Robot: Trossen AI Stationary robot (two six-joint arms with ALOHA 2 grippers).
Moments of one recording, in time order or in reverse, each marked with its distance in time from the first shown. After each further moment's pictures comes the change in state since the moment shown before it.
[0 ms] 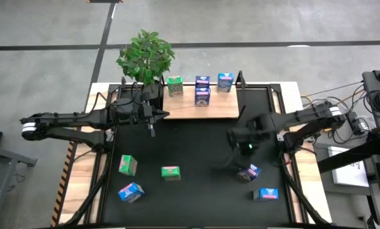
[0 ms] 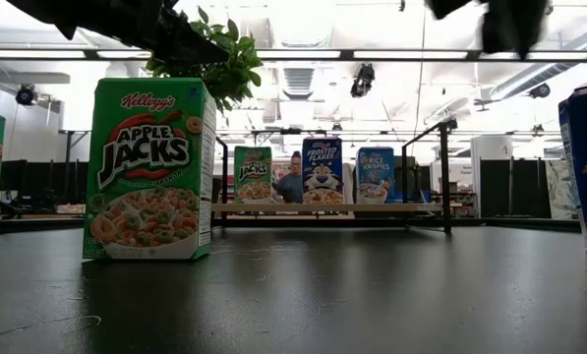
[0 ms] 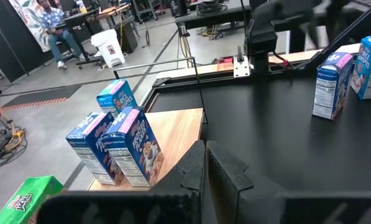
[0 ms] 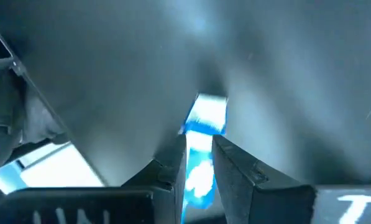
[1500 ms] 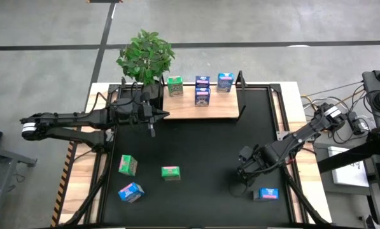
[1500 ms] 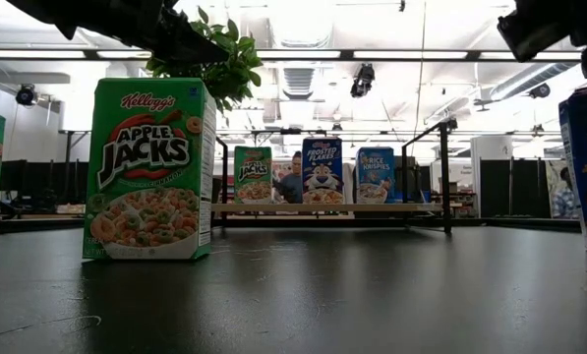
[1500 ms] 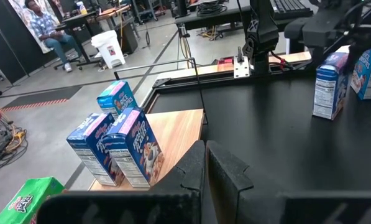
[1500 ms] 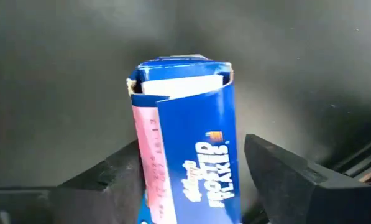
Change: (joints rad) left arm 0.000 0.000 0.000 0.003 0.000 0.004; right arm 0.346 0.003 -0.288 0.146 0.185 0.591
